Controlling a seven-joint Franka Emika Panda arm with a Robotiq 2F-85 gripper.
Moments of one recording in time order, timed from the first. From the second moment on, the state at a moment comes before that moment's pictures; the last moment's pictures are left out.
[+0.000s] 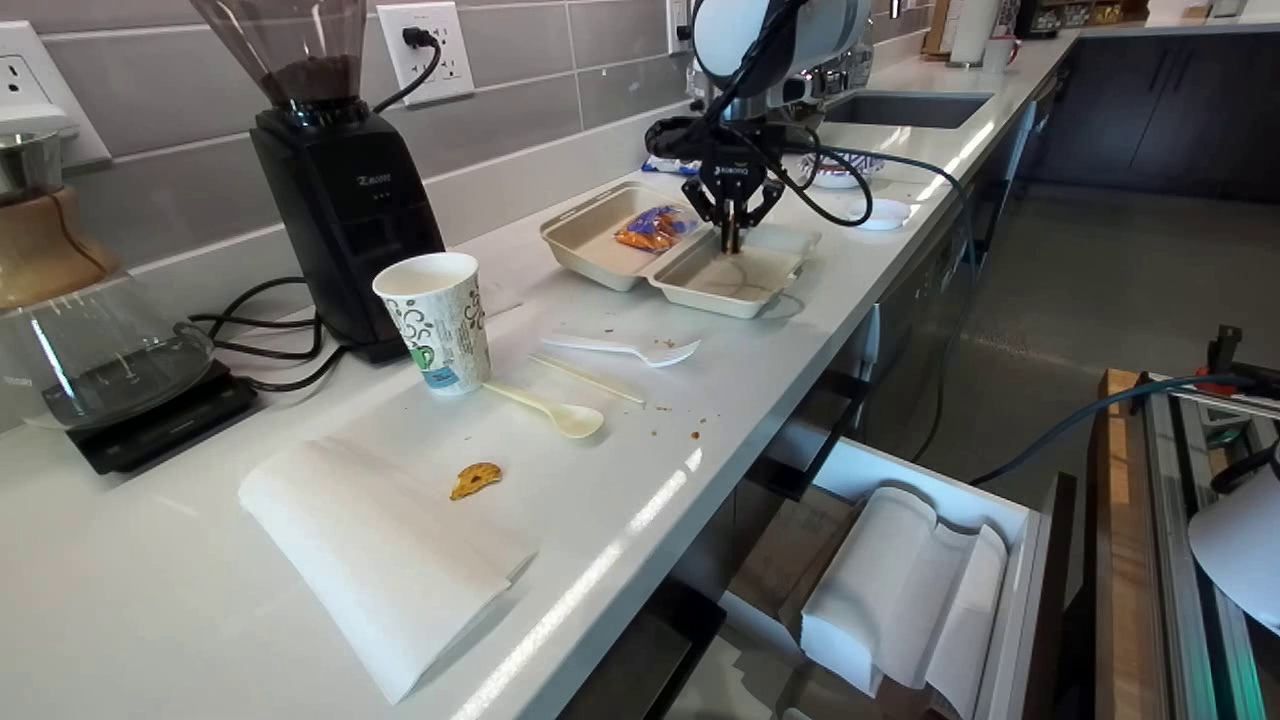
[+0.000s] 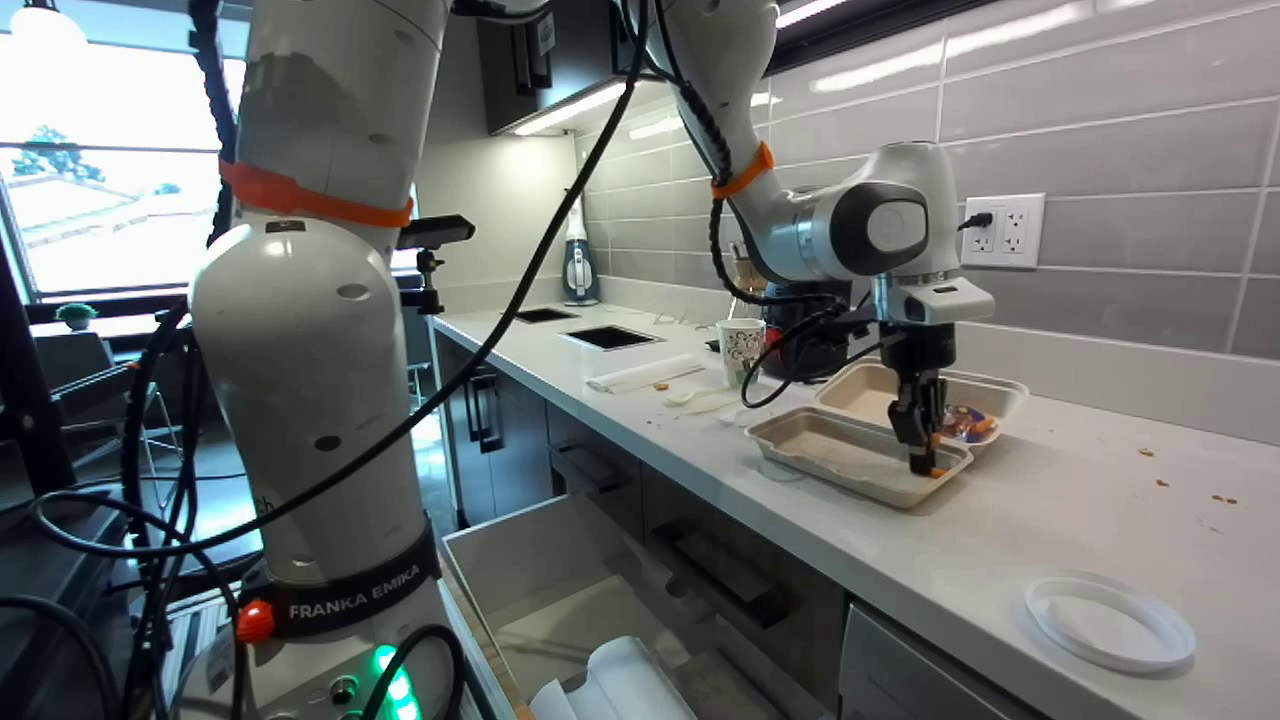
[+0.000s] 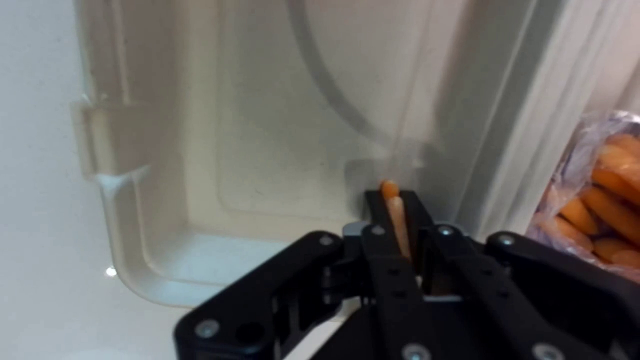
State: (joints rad) arm -0.07 0.29 -0.20 -2.17 -0.08 2.54 1.14
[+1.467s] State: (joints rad) arm -0.05 0.21 -0.20 -2.17 -0.15 2.52 1.11
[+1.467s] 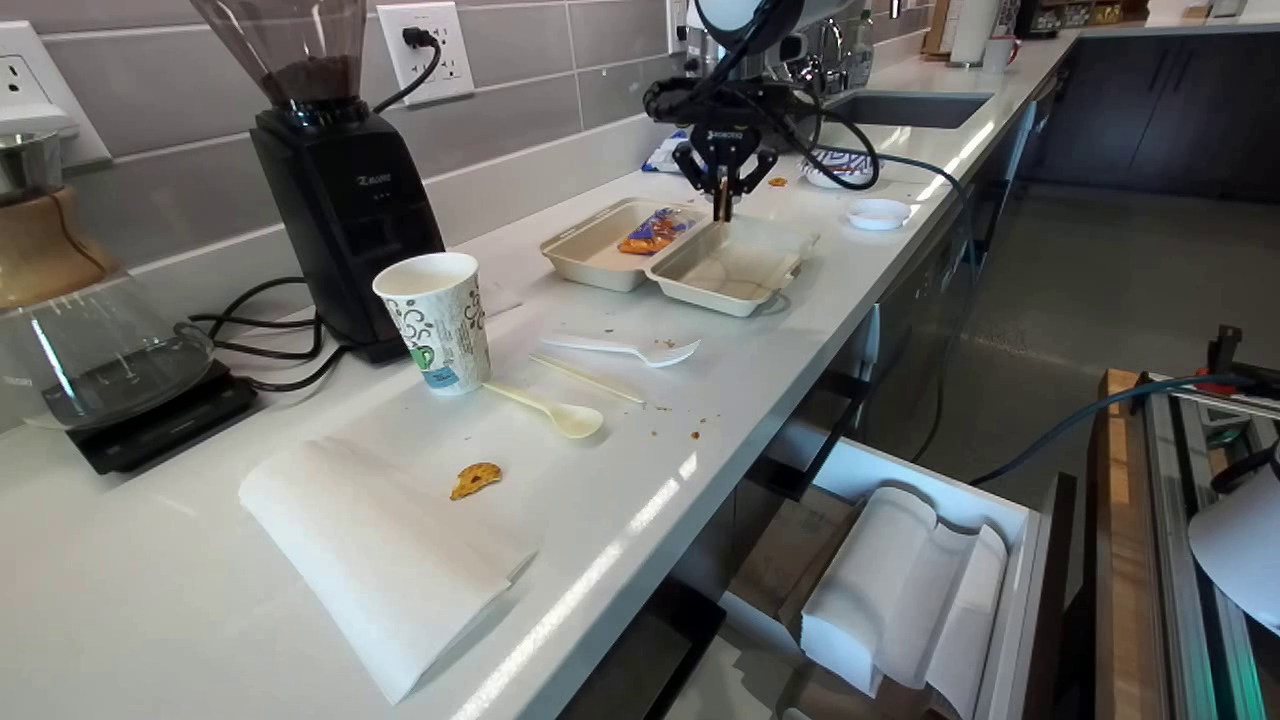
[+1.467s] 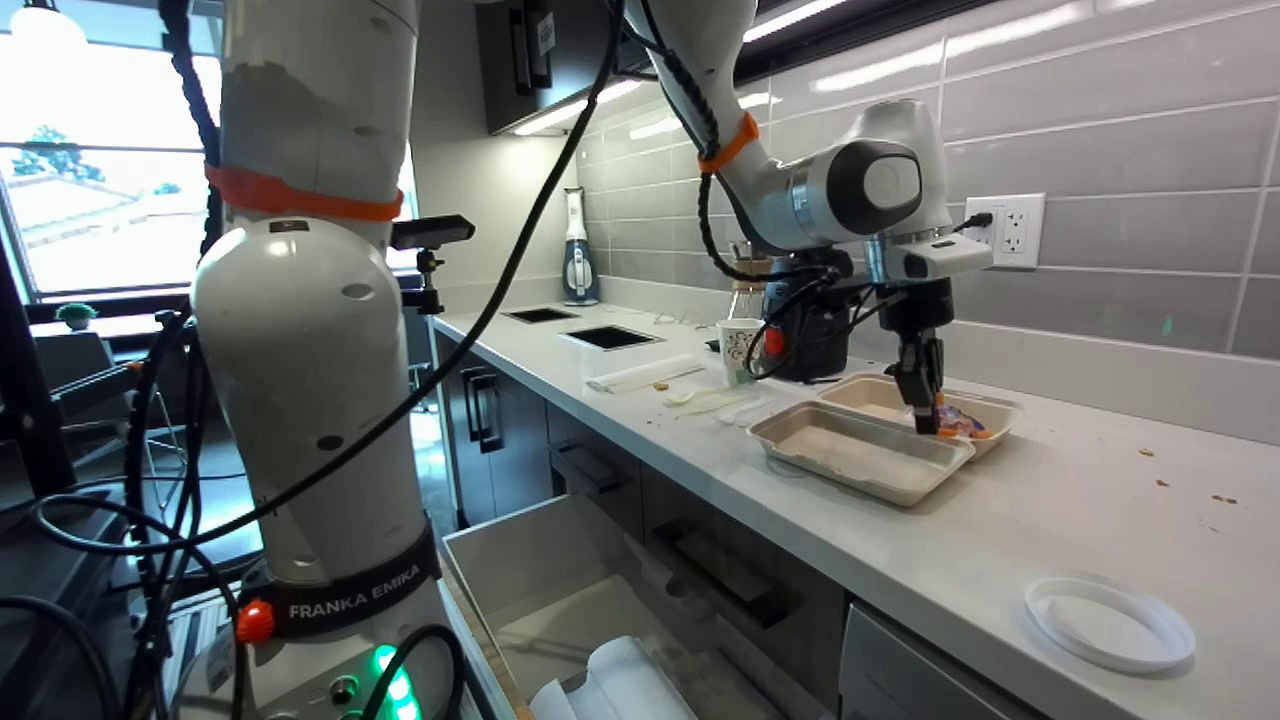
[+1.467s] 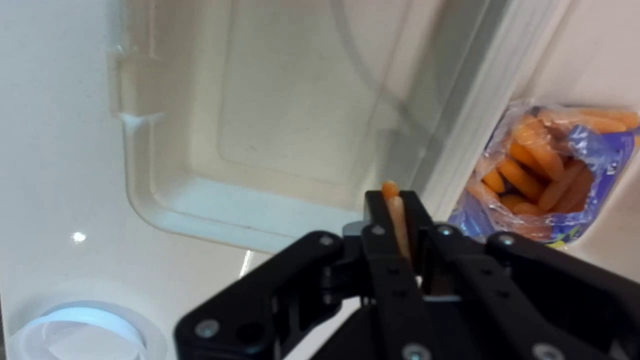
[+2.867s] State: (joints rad) arm -0.05 0.21 -0.15 -2.12 -0.06 2.51 0.76
